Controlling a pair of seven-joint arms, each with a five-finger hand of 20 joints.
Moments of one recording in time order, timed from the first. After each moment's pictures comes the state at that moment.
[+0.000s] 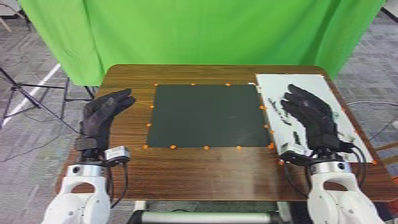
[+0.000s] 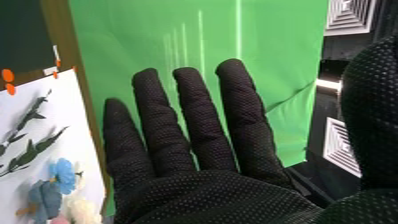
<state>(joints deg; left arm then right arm) 115.4 -67.2 -89.2 -116.3 65.6 10.6 20.3 -114.5 -64.0 88.1 -116.2 -66.1 14.2 -14.5</state>
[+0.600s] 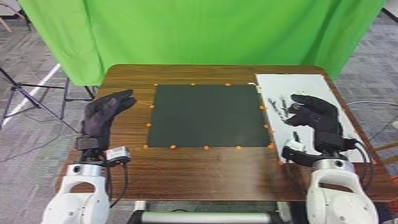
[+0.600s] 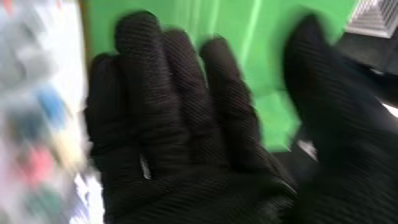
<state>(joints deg) 115.4 -67.2 -89.6 -116.4 68.7 10.0 18.8 -114.5 -59.4 83.9 -122.3 -85.9 35.3 6.0</state>
